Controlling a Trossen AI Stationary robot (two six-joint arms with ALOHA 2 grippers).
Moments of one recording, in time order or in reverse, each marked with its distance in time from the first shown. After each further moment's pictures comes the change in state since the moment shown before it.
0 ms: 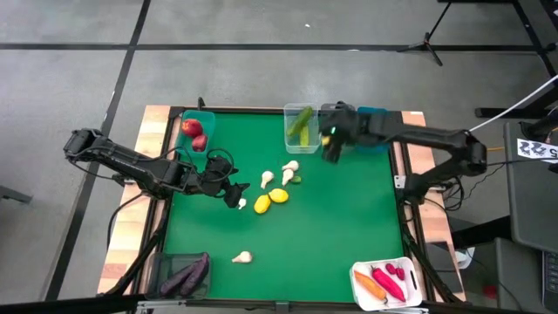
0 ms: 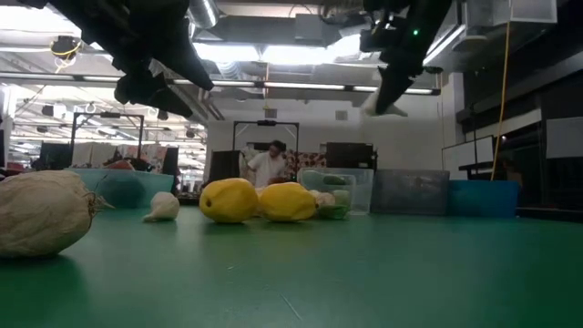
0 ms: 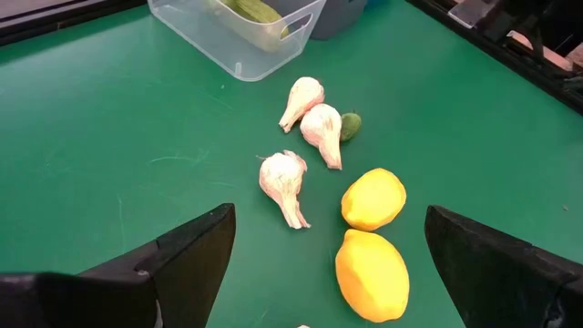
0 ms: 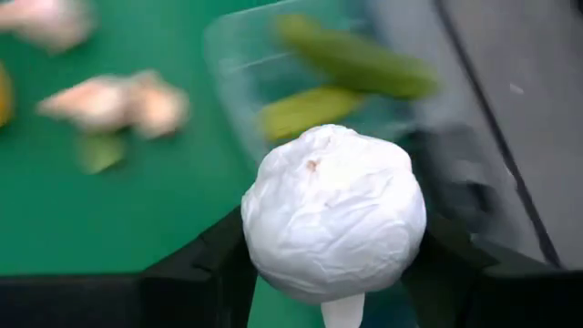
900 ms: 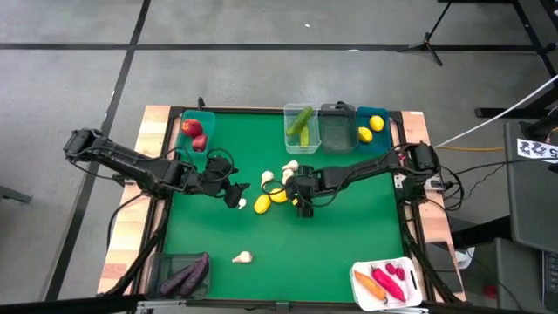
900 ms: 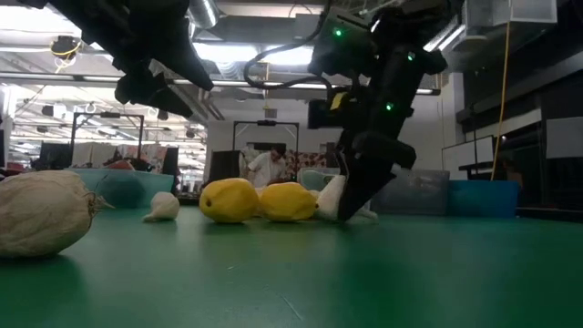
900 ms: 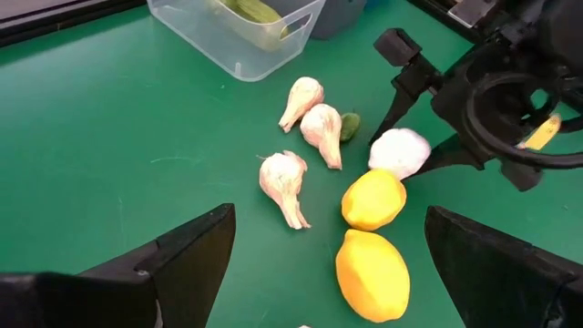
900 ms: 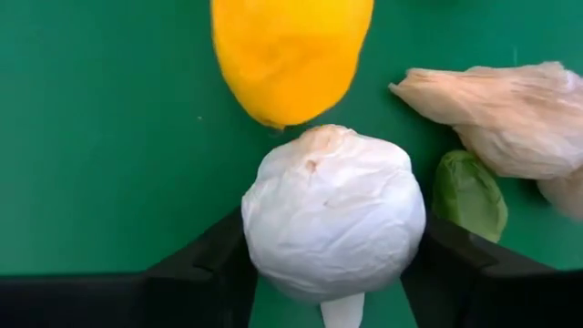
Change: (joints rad) left arm 0.000 0.000 0.000 0.001 0.000 0.004; right arm 0.351 0.457 -0.114 0.445 -0.176 0.055
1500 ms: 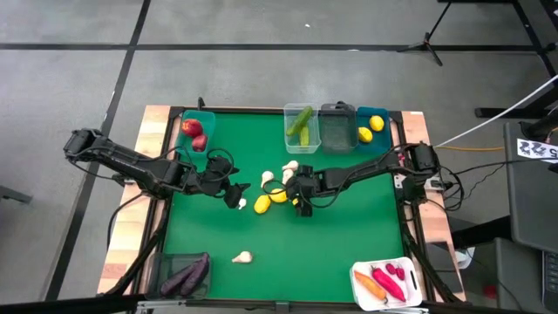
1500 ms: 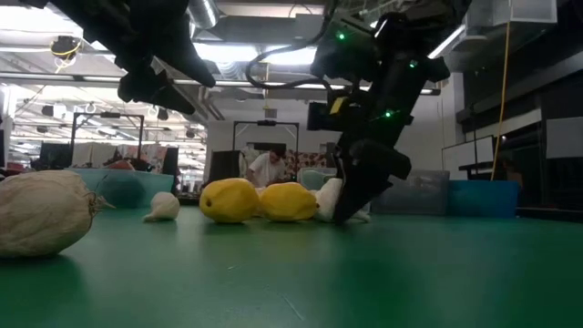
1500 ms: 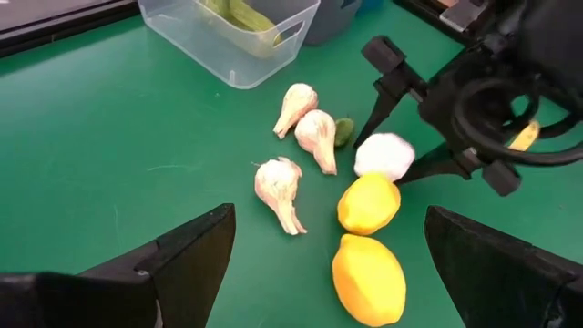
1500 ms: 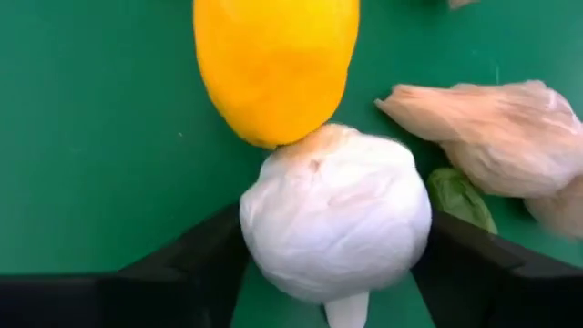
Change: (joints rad) left arm 0.000 0.000 0.000 0.019 0.000 0.027; right arm -0.003 0.005 -0.048 0.104 0.042 -0.026
